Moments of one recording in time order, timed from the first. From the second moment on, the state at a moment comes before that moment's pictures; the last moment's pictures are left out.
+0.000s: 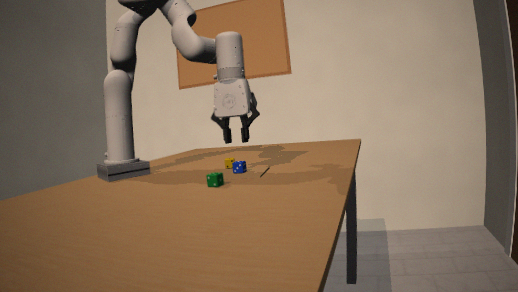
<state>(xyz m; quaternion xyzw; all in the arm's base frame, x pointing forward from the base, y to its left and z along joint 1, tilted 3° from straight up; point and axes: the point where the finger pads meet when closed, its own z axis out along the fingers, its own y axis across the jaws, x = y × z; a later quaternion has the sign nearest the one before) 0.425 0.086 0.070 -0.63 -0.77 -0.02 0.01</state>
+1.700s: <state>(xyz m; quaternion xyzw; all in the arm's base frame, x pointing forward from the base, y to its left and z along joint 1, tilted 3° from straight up) 0.423 0.099 0.066 -0.59 -0.72 0.22 -0.28</state>
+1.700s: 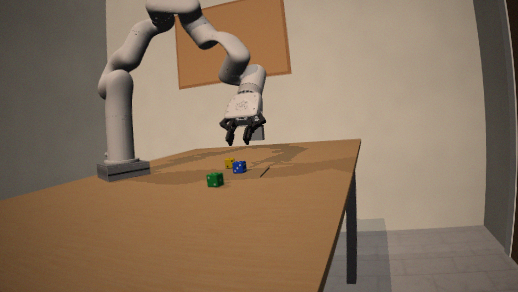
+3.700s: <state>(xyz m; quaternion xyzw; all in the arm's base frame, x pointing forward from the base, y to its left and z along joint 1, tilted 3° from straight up) 0.424 0.102 0.012 -0.59 -0.72 0.22 -0.29</state>
